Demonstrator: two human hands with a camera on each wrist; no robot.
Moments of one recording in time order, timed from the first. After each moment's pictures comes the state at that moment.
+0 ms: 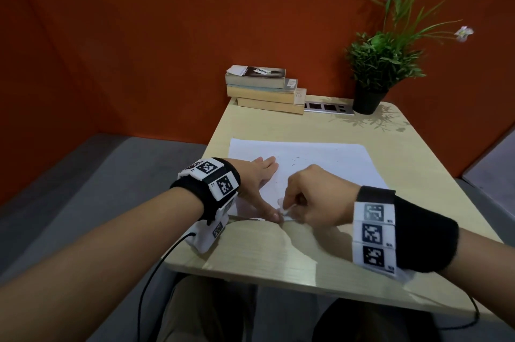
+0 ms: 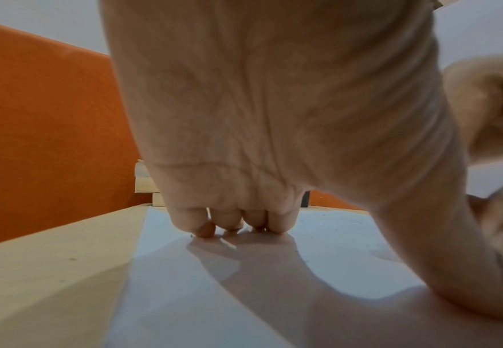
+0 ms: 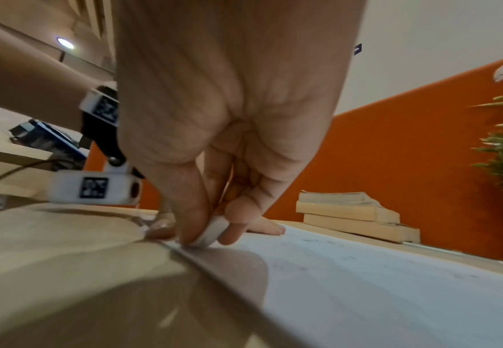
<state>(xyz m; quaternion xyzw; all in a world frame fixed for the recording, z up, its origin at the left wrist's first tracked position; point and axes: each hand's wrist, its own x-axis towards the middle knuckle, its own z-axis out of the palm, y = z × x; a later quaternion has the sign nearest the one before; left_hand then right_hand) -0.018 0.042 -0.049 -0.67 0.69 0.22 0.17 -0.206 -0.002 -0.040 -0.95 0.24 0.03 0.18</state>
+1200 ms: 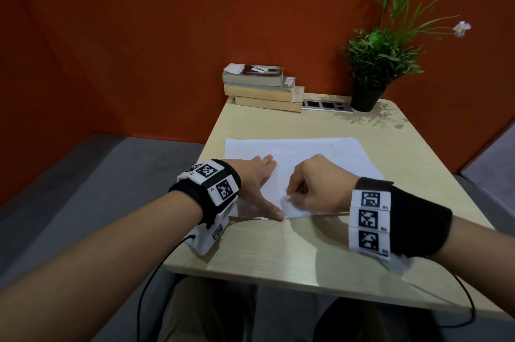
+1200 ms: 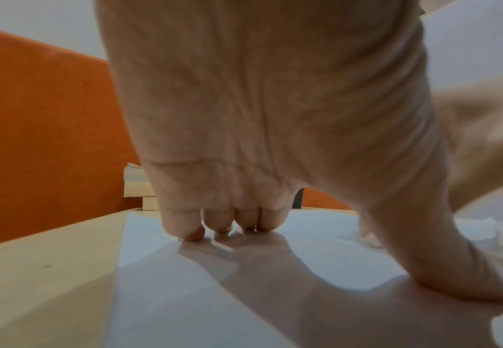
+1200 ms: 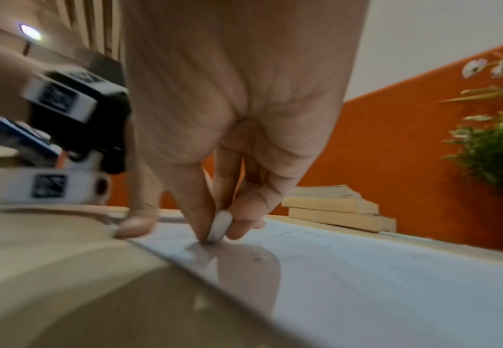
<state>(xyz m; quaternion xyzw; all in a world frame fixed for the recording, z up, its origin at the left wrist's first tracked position) -0.024 0.044 -0.046 -0.68 0.68 0.22 0.16 -0.204 -0.011 -0.034 -0.94 0.30 0.01 0.17</state>
